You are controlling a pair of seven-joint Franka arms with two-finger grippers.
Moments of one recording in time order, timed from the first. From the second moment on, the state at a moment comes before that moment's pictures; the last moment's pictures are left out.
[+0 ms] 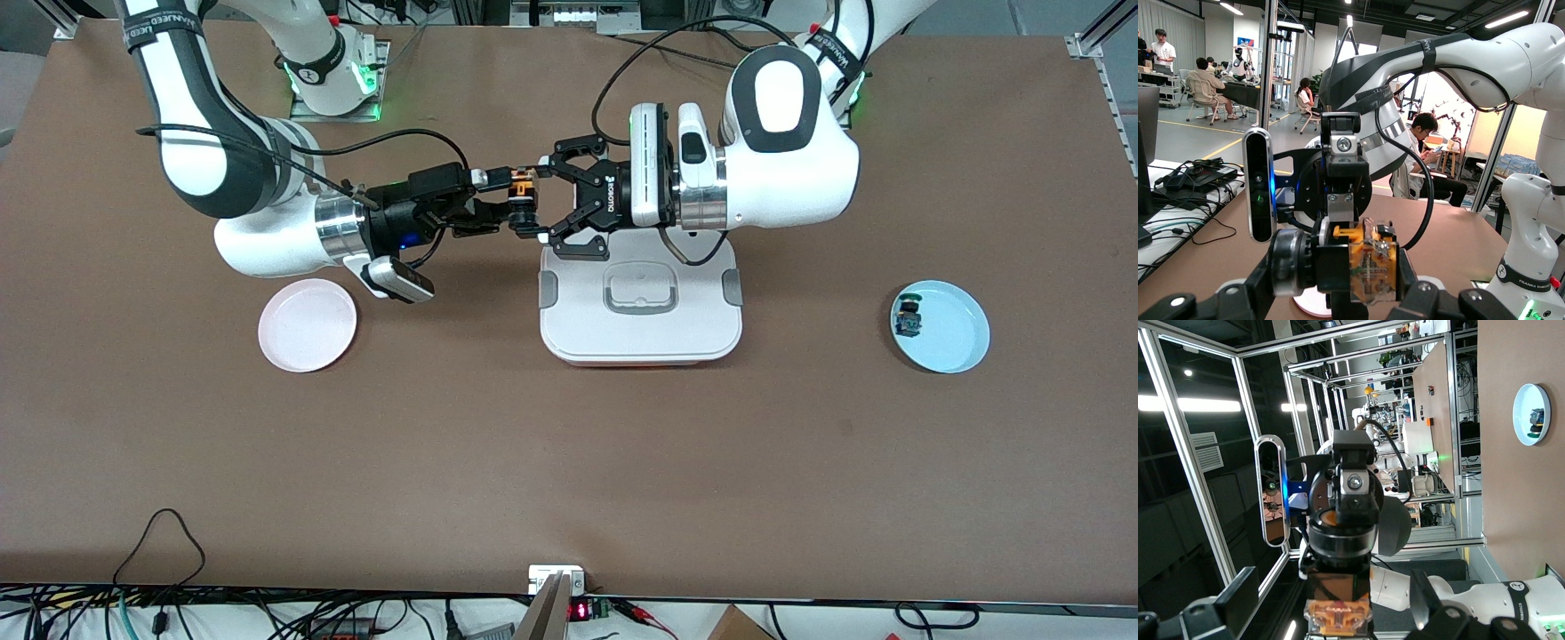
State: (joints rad) left arm 0.19 0.40 -0.93 -1.71 -1.36 2.40 1.75; right arm 0.47 0.28 -0.11 -1.86 1.83 1.66 -0.46
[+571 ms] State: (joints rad) left arm 0.19 0.40 -0.93 -1.71 -1.36 2.40 1.75; right arm 0.47 0.28 -0.11 -1.86 1.83 1.66 -0.46
